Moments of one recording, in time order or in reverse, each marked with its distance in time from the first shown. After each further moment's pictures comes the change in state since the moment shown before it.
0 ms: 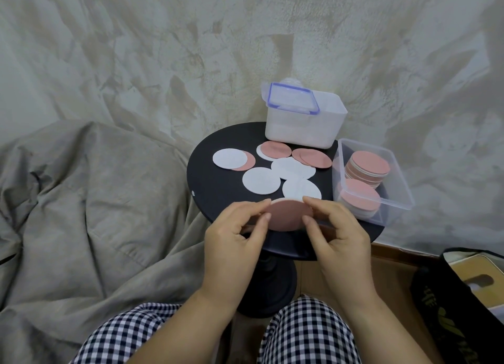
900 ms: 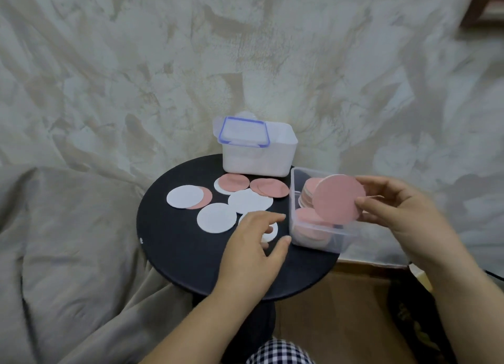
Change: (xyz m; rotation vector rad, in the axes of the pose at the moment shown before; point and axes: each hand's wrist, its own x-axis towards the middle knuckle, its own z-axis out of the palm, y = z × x) left_hand 0.029 0.025 0.069 -0.025 -0.364 -0.064; right_hand 0.085 0.030 -0.132 0.250 -0.051 0.452
